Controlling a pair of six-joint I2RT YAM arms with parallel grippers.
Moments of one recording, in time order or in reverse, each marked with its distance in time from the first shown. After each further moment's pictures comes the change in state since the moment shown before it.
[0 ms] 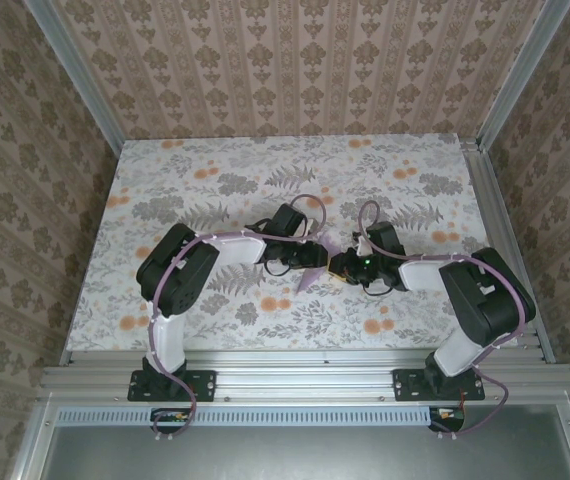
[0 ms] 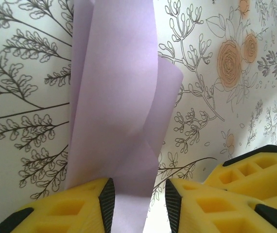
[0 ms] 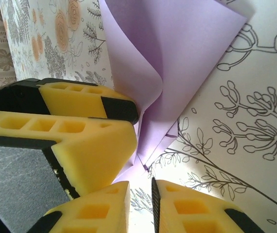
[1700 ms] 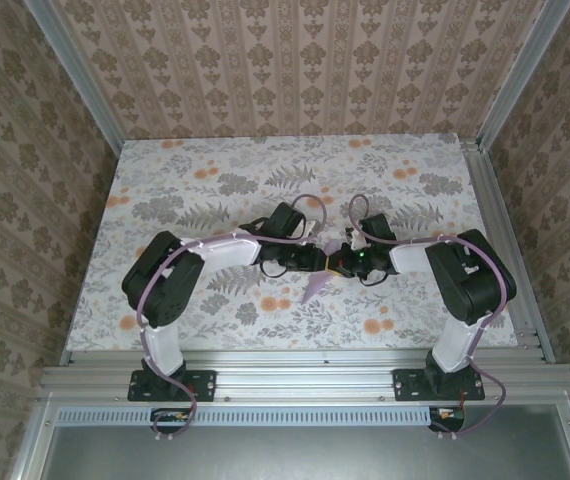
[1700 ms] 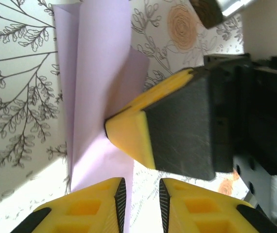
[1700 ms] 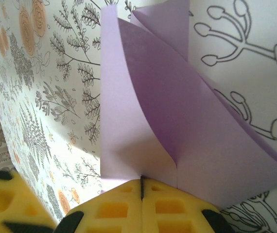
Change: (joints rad) left arm -0.027 -0.132 -0.019 -0.130 0.027 0.073; right arm -0.013 0.156 0.159 -0.151 -0.007 -0.158
